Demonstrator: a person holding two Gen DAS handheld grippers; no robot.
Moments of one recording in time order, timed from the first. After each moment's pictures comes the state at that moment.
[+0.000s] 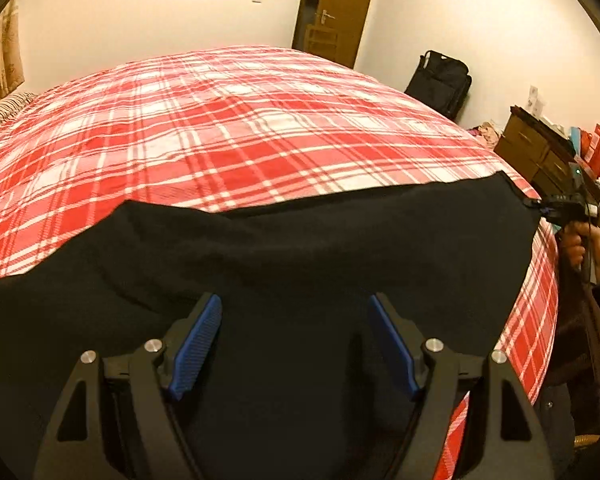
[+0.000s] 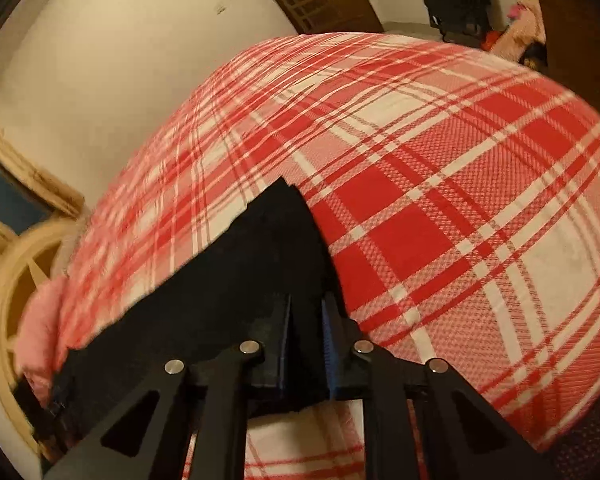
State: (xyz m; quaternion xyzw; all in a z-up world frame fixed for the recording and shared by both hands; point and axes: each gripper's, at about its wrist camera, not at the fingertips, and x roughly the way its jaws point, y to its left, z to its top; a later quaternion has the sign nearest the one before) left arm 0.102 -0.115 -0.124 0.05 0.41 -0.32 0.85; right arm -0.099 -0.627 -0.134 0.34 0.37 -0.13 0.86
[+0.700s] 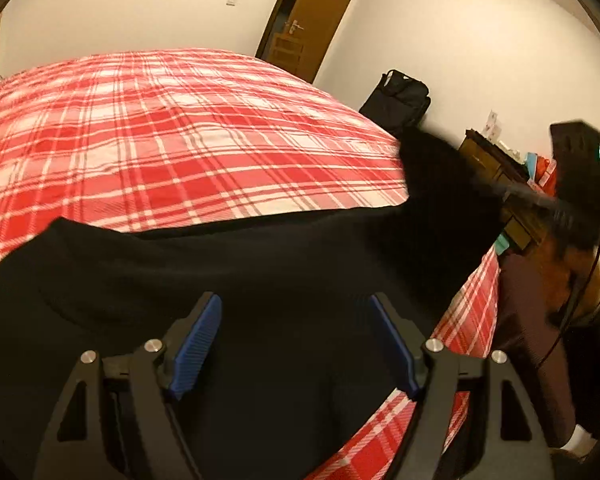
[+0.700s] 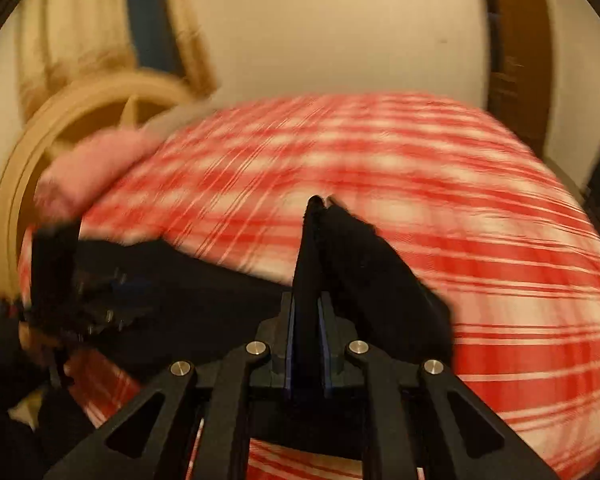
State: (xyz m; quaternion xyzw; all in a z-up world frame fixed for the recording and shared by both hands) left arm 0.093 -0.138 -0.102 -0.03 0.41 -0.39 0.82; right arm -0.013 -0.317 -0.034 0.01 0.37 0.08 0.93
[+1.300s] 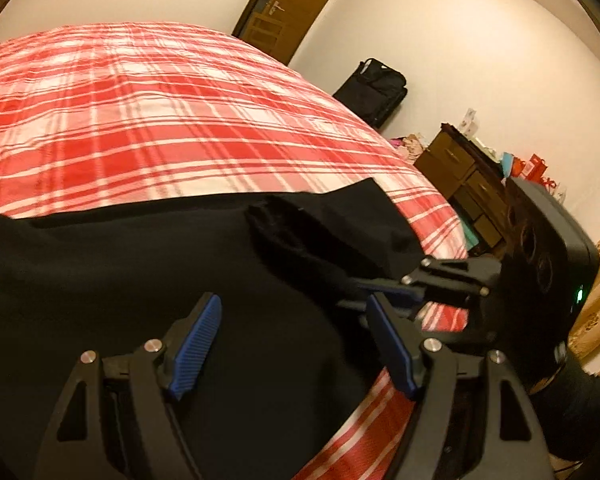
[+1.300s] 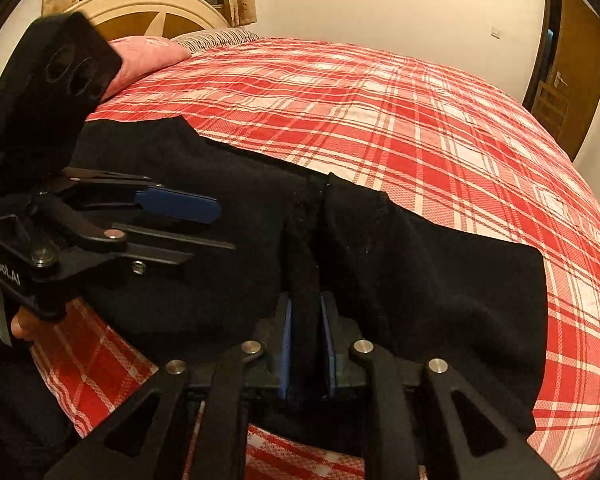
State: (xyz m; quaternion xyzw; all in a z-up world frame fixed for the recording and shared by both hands) left arm 0.093 -0.193 -0.117 -0.06 0.44 -0.44 0.78; right arm -0.008 -0.261 -0.121 -0.07 0.42 0.10 0.90
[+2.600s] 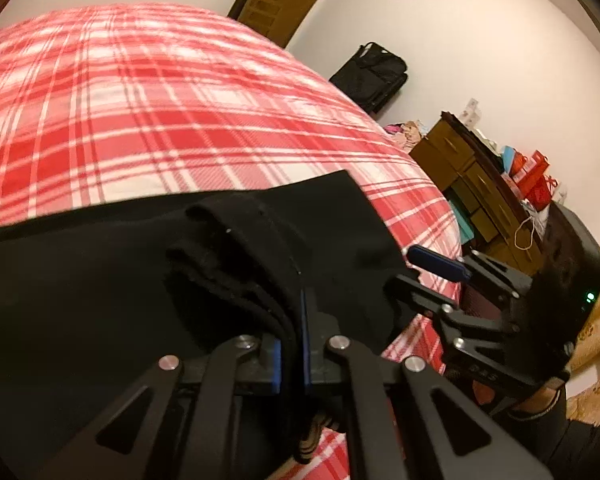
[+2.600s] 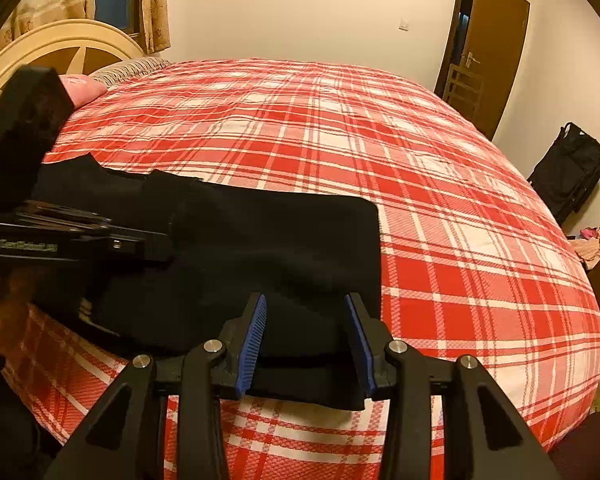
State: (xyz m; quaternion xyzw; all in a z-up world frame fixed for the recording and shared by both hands) left arm 0.086 -0.238 -0.107 -0.05 0.47 -0.45 0.76; right arm -0.053 -0.340 -0.096 -0.05 0.40 -0.05 0.92
